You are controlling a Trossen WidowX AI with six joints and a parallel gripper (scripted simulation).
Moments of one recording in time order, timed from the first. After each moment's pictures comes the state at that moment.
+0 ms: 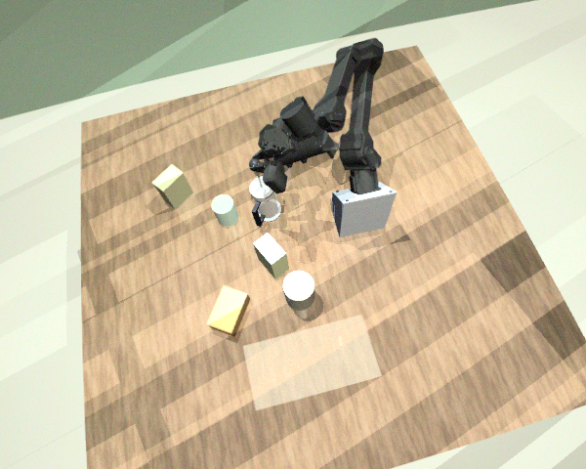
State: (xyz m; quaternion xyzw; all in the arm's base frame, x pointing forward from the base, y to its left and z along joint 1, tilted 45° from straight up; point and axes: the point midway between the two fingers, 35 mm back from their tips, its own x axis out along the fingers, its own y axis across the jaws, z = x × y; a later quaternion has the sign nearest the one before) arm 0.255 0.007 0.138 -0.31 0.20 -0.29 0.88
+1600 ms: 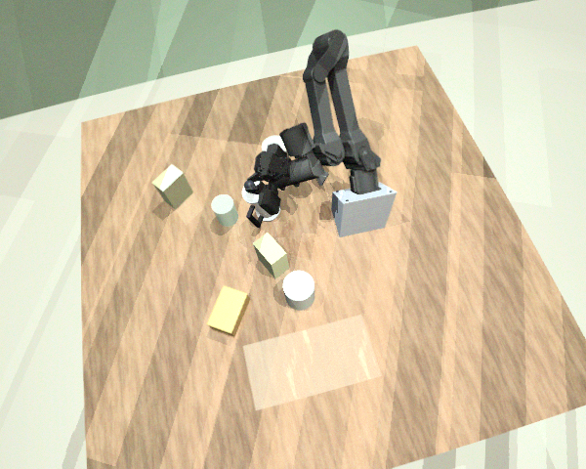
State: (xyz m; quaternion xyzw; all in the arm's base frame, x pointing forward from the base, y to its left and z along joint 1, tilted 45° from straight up) arm 0.276 -0.038 0.079 -0.31 0.18 -0.28 0.89
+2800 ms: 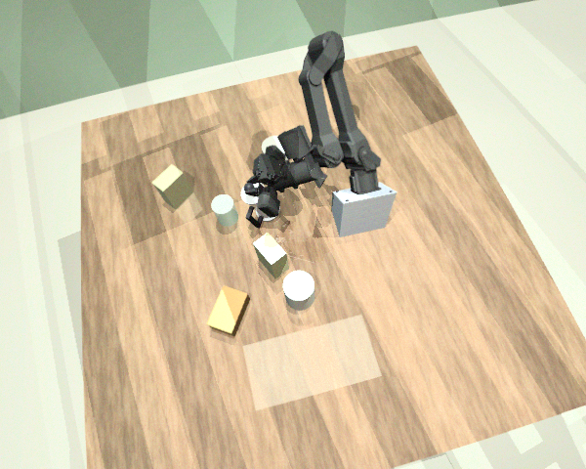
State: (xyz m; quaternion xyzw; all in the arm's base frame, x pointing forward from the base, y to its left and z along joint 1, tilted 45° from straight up) arm 0.279 -0.042 0.074 -0.32 0.19 -0.28 0.89
